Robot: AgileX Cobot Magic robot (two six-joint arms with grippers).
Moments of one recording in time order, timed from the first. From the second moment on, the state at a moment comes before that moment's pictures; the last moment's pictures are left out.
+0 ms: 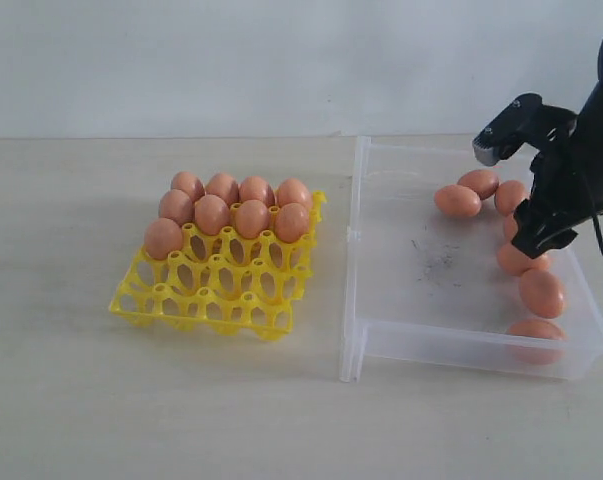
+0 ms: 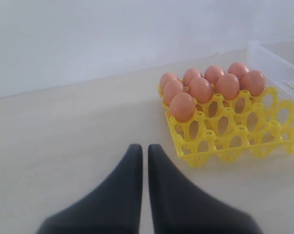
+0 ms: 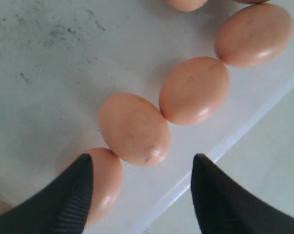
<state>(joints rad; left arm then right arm) -0.12 0.00 0.00 -0.18 0.29 0.27 0.13 1.84 -1.21 -0.08 0.73 -0.62</state>
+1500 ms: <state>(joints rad) -0.12 0.00 0.00 -0.18 0.29 0.27 0.19 2.03 -1.30 -0.11 0.60 -0.41</state>
